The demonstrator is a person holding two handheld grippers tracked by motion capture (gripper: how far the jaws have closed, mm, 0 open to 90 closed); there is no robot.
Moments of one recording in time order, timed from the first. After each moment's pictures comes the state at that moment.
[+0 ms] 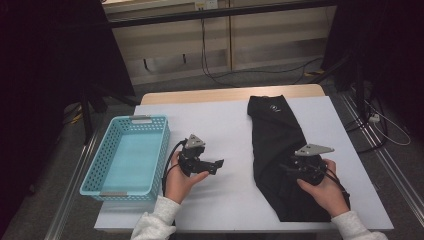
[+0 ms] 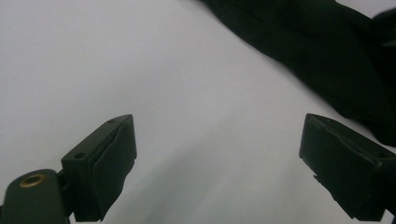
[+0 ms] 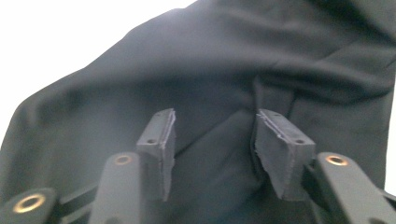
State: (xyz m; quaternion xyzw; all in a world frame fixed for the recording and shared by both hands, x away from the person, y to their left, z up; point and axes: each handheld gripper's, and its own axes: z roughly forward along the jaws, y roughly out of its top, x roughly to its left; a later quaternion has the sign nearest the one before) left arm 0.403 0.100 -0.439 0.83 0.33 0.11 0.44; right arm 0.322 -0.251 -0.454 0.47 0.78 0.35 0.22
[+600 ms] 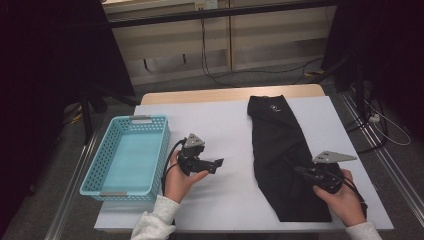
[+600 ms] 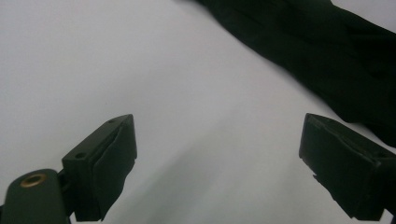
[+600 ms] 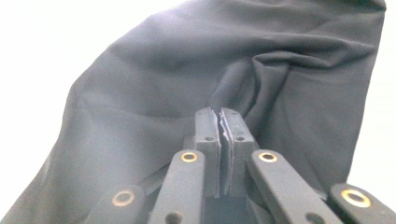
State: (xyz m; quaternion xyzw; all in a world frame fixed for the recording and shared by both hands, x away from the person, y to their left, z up) left arm 0.405 0.102 -0.436 0.83 0.32 0.11 0.44; right arm 0.291 -0.283 -0.447 0.49 0.75 0.39 0.19
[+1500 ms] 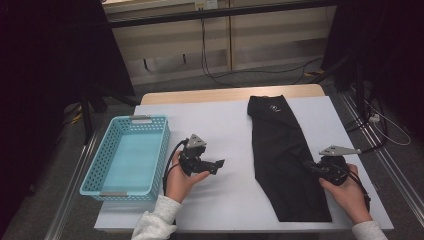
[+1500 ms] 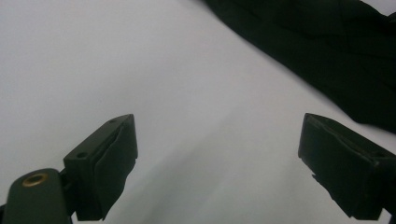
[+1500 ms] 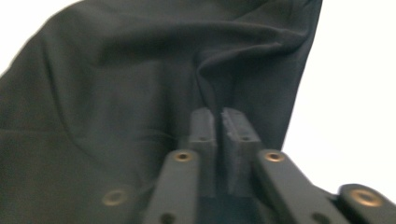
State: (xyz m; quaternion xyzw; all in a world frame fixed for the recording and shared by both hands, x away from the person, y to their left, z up) left arm 0.405 0.097 -0.440 0.84 0.32 0.10 0.43; right arm 0.315 -0.308 -0.464 0.53 0.74 0.36 0.20
